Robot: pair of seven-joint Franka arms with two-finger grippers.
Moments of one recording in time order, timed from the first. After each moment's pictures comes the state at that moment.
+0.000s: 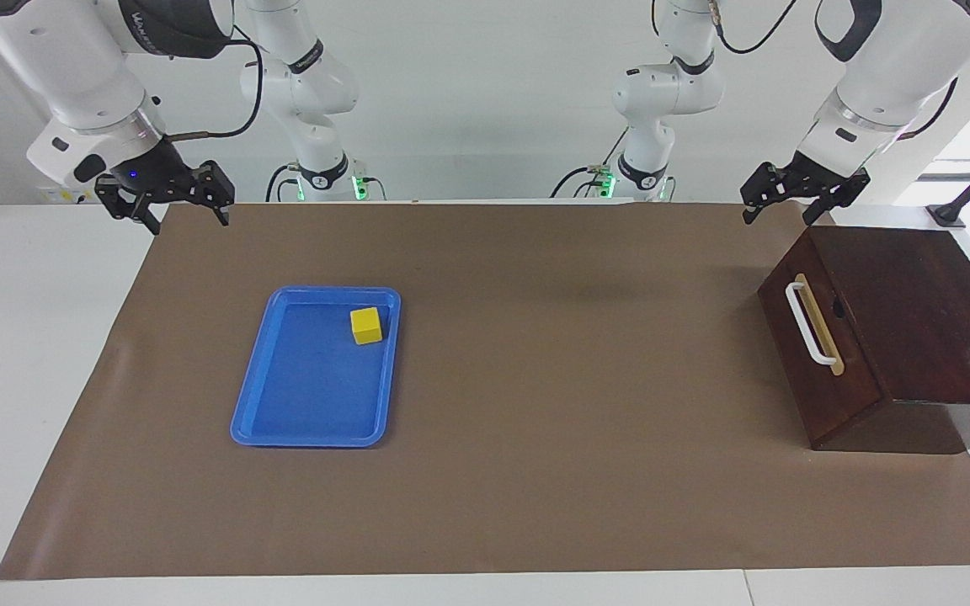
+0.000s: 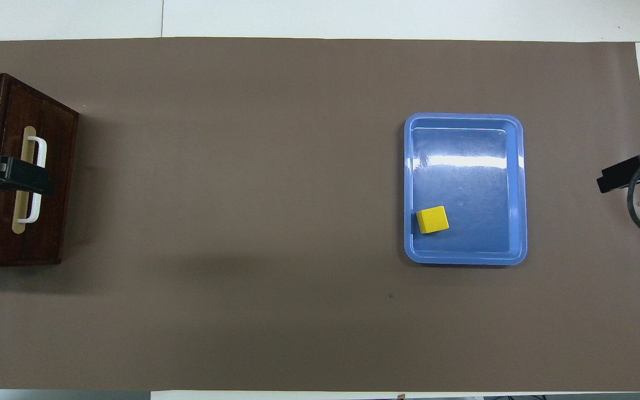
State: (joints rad) left arm 0.00 -0.03 -0.08 -1.59 -0.03 1.48 0.02; right arm -0.10 0.02 0.05 -1.53 -0.03 1.45 -0.21
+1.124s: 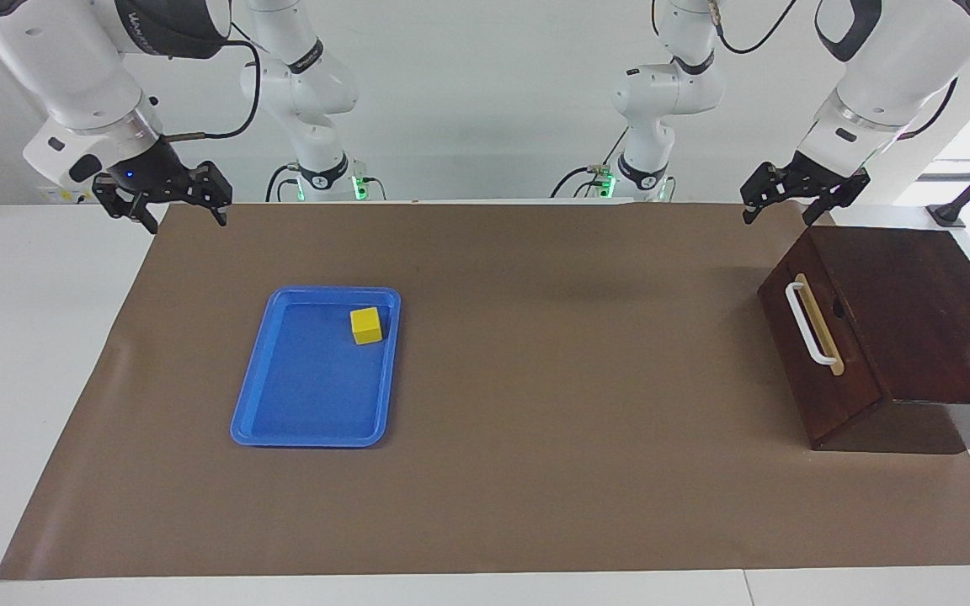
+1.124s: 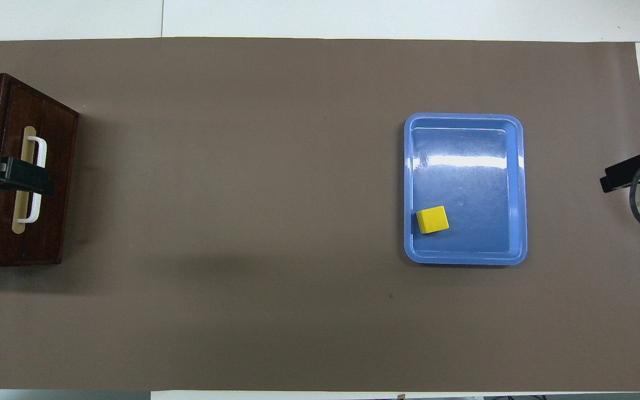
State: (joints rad) left arm 0.00 -0.03 -0.08 -1.59 -0.03 1.48 0.02; right arm -0.11 0.02 0.05 -1.54 -0.02 1.44 -0.14
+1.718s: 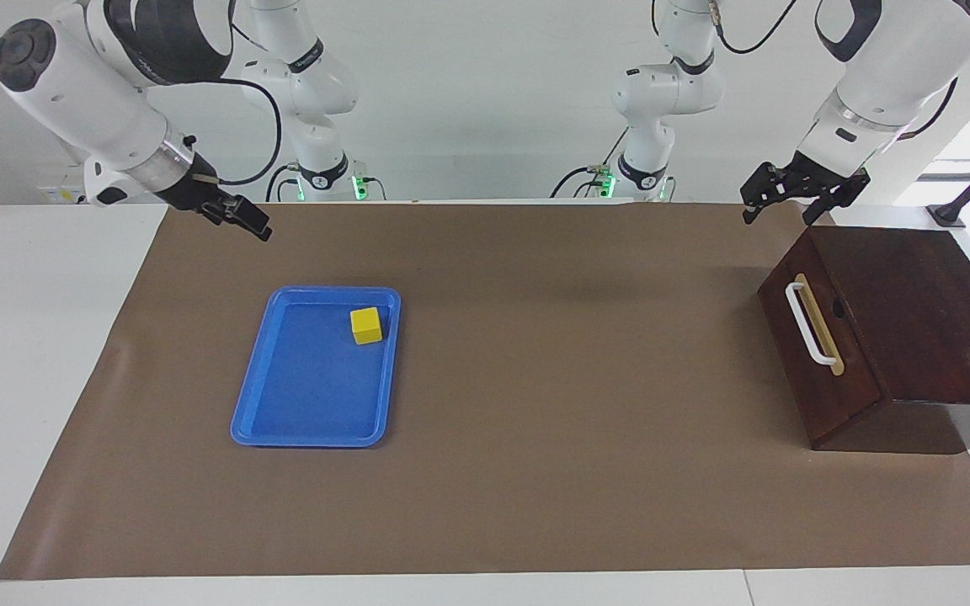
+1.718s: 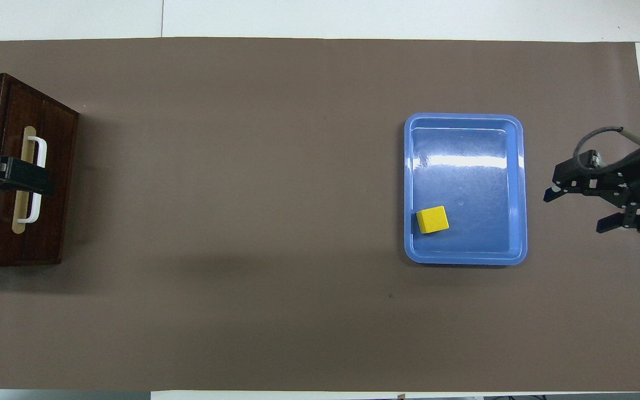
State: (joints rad) left arm 0.00 -0.03 -0.08 -1.59 -0.03 1.48 0.02; right arm -0.12 0.01 0.05 -1.71 0.26 1.44 0.58
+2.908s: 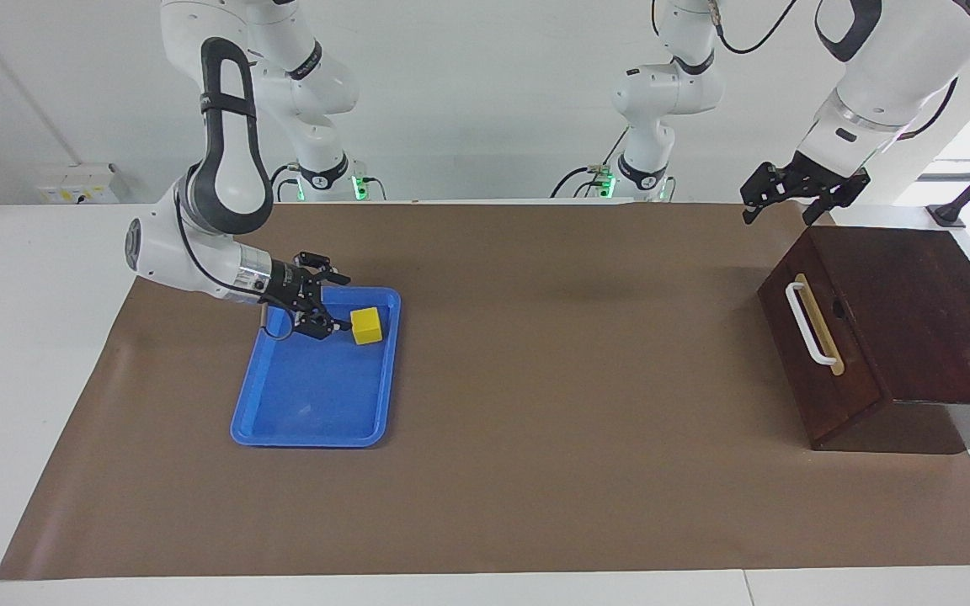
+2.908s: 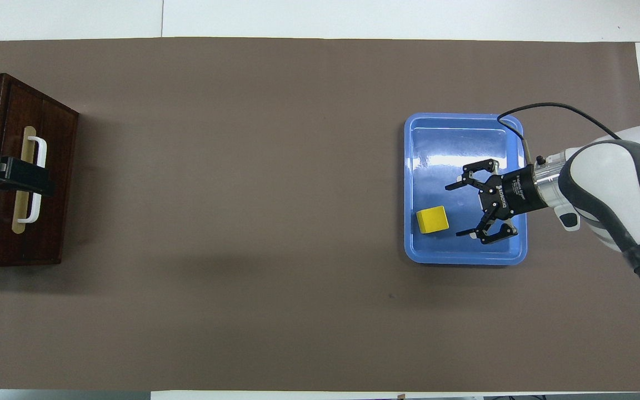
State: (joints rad) left arm 0.00 -0.03 -0.08 -1.59 -0.03 1.48 0.02; right arm -0.09 0.19 0.06 -2.07 0.77 1.86 1.07
